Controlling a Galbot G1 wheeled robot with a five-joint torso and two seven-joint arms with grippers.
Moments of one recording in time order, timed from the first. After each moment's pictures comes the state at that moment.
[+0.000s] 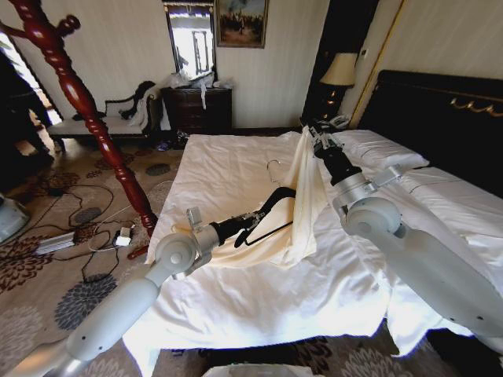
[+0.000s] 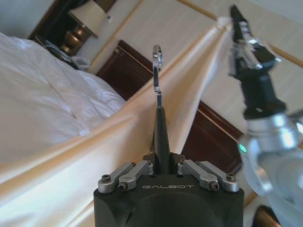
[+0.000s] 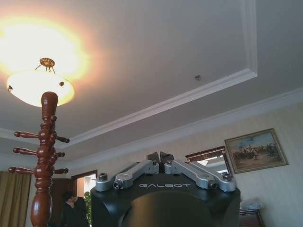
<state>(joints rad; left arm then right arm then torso) 0.72 -0.91 0.05 -2.13 -1.53 0.44 -0.12 -0.55 0.59 0.06 2.05 1.21 0.26 0.13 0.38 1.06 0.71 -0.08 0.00</state>
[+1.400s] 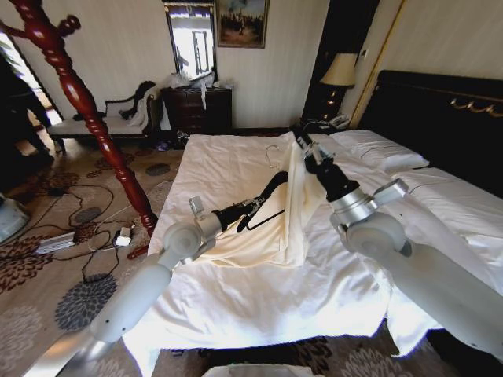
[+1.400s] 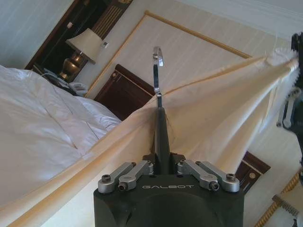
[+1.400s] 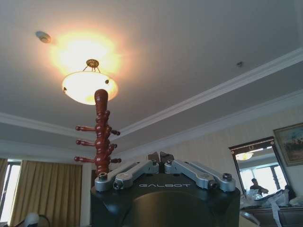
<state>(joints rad) 0.62 -1.04 0.04 -1.95 -1.42 0.42 -0.03 -0.71 0.55 0.08 2.21 1.20 0.29 0.02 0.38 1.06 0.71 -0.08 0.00</state>
